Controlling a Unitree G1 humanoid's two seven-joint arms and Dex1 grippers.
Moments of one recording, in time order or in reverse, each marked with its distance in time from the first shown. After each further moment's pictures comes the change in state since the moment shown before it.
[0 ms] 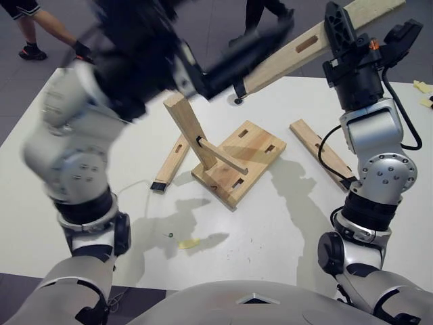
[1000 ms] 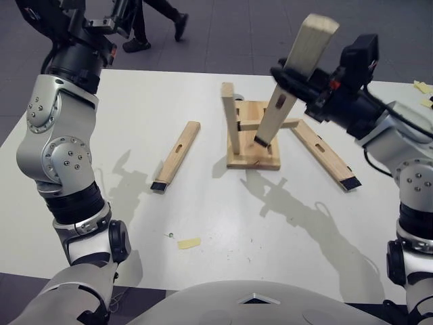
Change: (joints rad) left arm 0.210 -0.056 0.018 0.226 0.234 -0.075 0.325; right arm 0.025 -0.440 0.252 -0.106 -0.319 0.088 0.484
